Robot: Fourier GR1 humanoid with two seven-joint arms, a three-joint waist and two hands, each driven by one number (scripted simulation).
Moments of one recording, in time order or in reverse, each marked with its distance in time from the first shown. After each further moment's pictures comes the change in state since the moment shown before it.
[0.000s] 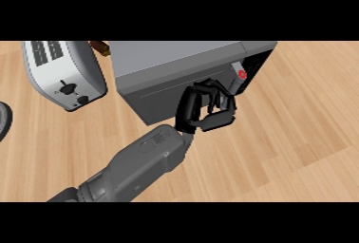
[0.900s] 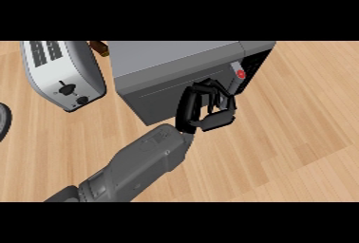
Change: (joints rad) left arm -0.016 0.001 -0.029 0.022 0.061 0.004 -0.052; right arm -0.030 -0.063 -0.010 0.003 -0.111 0.042 0.044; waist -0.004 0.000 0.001
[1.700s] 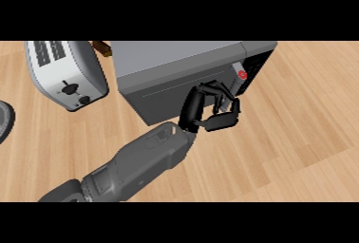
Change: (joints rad) left arm -0.061 -0.002 -0.096 0.065 0.006 0.025 0.047; right arm -0.027 -0.041 -0.002 -0.005 -0.112 0.051 0.014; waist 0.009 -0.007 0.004
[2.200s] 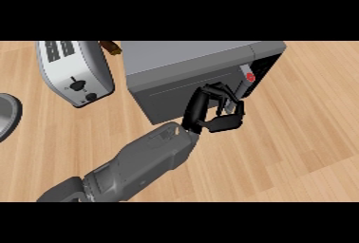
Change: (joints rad) left arm -0.028 -0.001 -0.052 -0.002 0.056 -0.005 0.059; right arm 0.018 -0.027 -0.048 -0.025 -0.042 -0.002 0.012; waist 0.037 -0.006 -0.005
